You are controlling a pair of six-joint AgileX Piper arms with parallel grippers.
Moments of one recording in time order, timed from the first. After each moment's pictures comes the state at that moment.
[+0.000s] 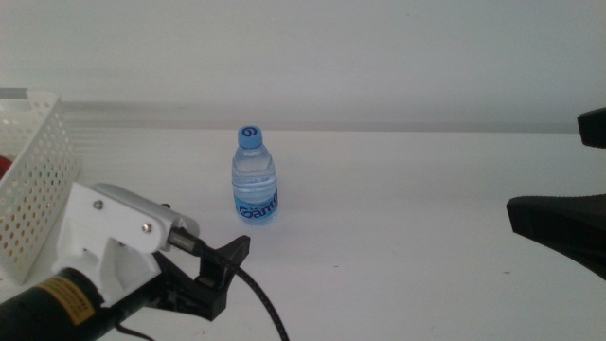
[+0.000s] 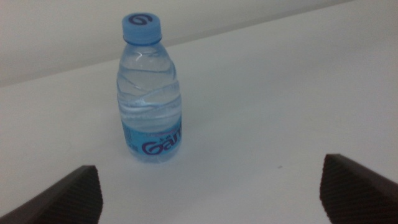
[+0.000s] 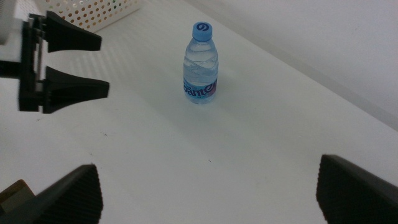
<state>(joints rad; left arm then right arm) -0.57 1.05 -0.30 -0.11 -0.29 -0.02 0.70 0.83 -1.04 0.04 0.89 -0.12</state>
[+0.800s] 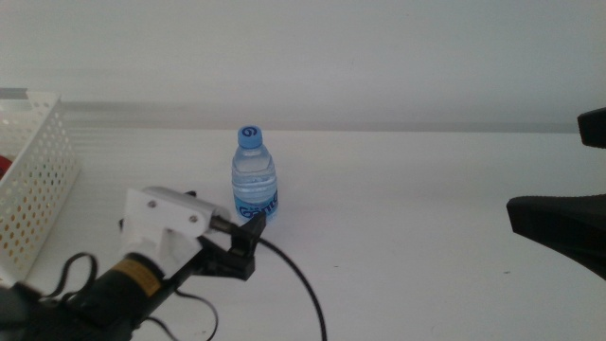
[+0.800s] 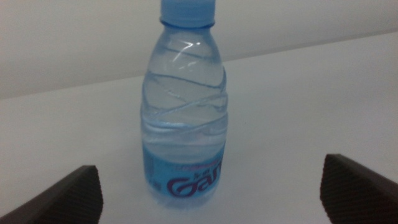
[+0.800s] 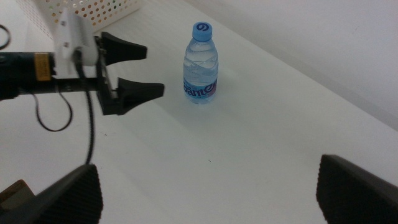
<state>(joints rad) -0.46 1.70 -0.33 -0.01 -1.02 -0.12 0.70 0.83 -1.04 0.04 0.89 -0.12</state>
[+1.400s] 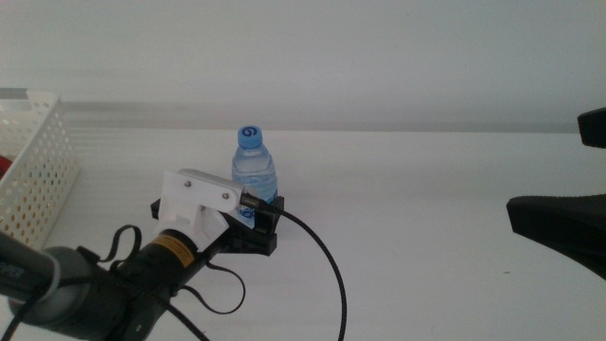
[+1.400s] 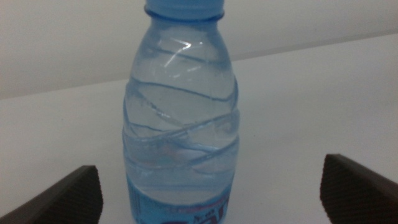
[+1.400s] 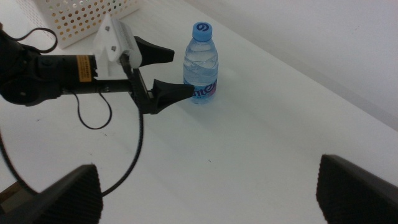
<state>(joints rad) -0.46 1.87 -0.50 -0.01 -1.01 -0.13 0.70 0.83 -1.04 0.04 0.89 -0.12</state>
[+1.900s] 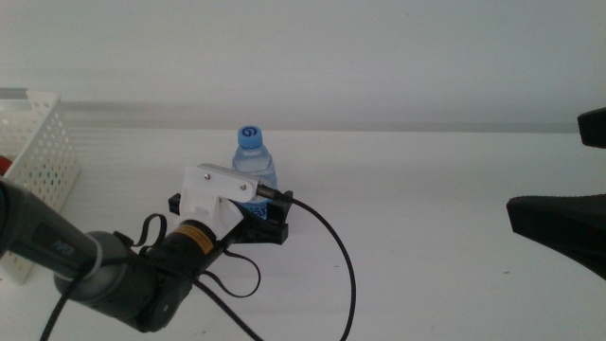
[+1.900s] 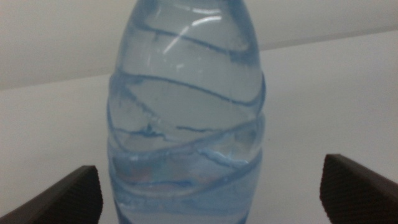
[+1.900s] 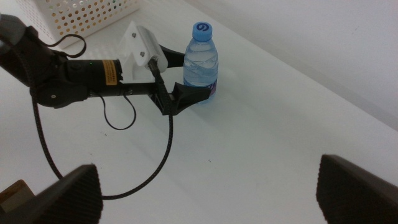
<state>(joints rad) -0.46 2.00 -0.63 -0.03 -1.00 -0.13 0.70 0.83 -1.04 0.04 0.89 -0.12</state>
